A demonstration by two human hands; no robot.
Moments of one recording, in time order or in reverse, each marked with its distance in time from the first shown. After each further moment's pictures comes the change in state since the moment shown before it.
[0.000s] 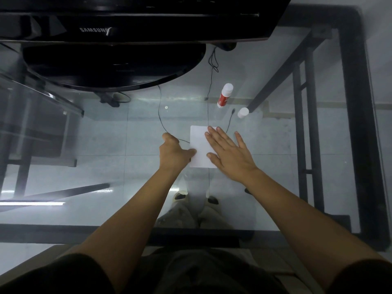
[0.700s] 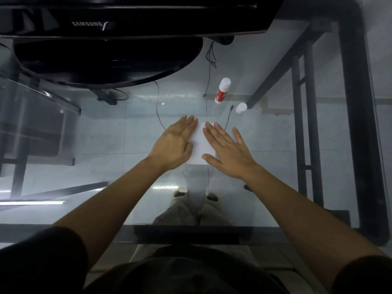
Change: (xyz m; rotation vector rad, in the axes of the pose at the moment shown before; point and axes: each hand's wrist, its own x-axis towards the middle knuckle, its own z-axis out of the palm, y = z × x) left_hand 0.019 -0.016 -0.012 0.593 -0.051 0.931; right_hand 0.000 0.003 0.001 0.055 -0.025 -0.039
